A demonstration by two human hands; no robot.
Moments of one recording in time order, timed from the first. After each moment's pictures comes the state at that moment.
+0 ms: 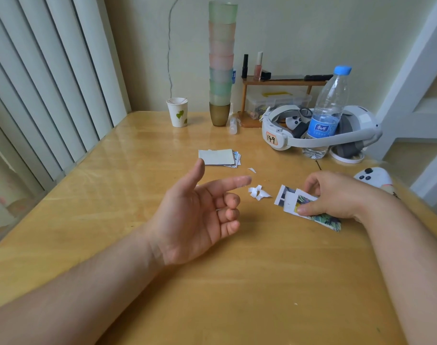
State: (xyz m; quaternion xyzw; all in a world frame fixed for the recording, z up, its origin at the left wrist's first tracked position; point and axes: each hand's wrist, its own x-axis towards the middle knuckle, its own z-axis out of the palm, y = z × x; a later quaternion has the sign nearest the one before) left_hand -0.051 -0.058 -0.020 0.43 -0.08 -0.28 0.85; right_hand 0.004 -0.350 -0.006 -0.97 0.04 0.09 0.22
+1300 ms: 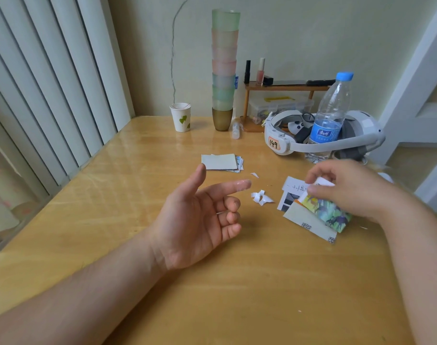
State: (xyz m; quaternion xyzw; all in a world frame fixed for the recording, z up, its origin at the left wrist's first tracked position) left_hand -0.049 -0.056 -0.021 0.43 -0.07 -0.27 0.86; right_hand -0.008 -0.349 0.018 -0.96 -0.01 -0.03 0.26
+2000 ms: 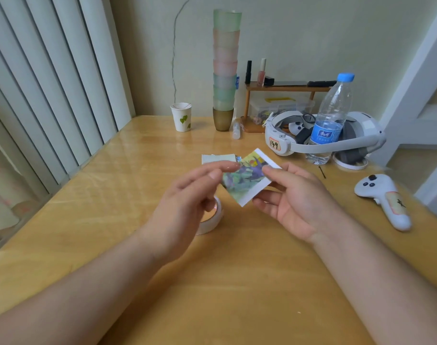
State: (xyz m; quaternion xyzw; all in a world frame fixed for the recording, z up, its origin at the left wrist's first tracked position) left_hand -0.051 -0.051 -0.014 0.63 -0.14 0.00 0.77; right_hand -0.025 -0.250 0.002 -0.57 0.05 0.06 0.82
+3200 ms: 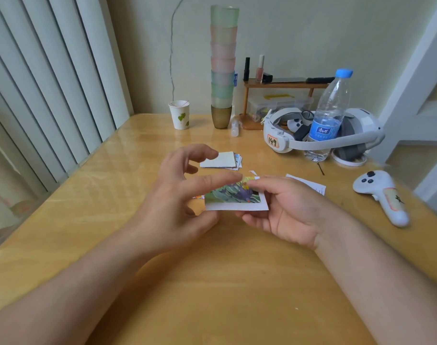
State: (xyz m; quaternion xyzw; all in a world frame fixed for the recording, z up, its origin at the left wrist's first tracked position) left_hand -0.039 -0.022 -0.021 0.83 -0.36 0.29 0.30; right_hand -0.039 -0.246 0.009 -0.57 0.02 0.24 0.79
